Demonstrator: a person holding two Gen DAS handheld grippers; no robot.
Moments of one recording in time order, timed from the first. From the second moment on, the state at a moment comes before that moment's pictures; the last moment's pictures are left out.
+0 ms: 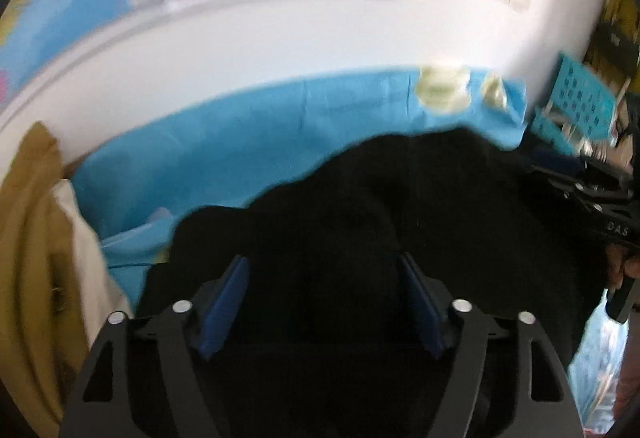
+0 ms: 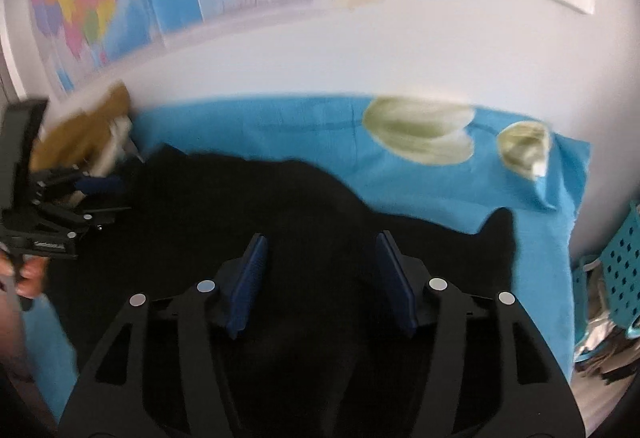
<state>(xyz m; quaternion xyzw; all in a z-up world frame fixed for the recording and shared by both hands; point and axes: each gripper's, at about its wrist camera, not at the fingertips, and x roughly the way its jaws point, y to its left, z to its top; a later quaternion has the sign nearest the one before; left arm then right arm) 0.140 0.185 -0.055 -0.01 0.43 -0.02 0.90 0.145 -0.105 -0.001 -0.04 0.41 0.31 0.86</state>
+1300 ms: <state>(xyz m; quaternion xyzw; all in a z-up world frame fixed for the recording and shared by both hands) 0.076 0.200 -0.067 -0.02 0.41 0.08 0.91 0.103 -0.151 -0.033 -0.01 0.46 0.29 0.84</state>
